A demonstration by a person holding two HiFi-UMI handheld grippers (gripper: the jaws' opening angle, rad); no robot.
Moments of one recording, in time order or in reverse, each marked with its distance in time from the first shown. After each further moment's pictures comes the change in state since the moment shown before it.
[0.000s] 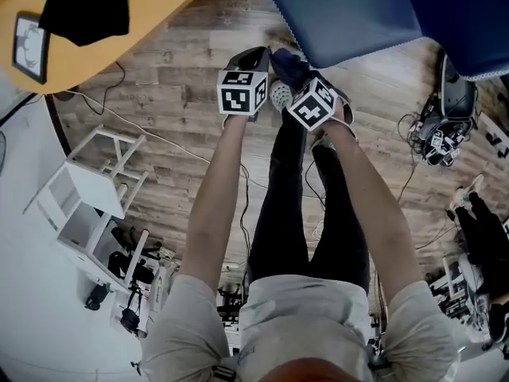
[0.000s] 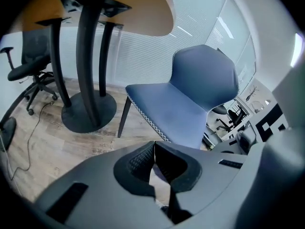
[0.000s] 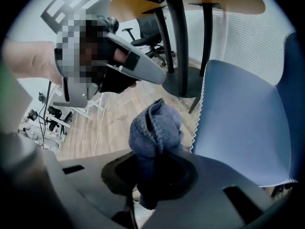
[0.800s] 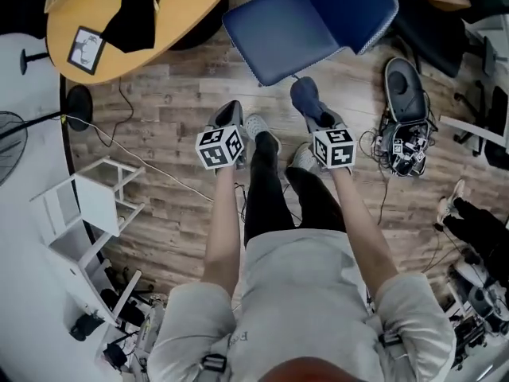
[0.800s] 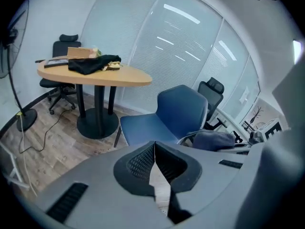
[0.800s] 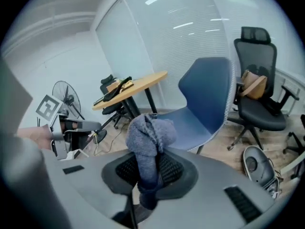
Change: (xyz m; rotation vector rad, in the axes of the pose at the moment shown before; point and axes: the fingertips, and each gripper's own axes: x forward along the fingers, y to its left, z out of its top) left arm -0.212 -0.164 0.041 -0.138 -0.251 0.085; right arm -0.318 -0.010 -0.097 0.521 -0.622 -0.250
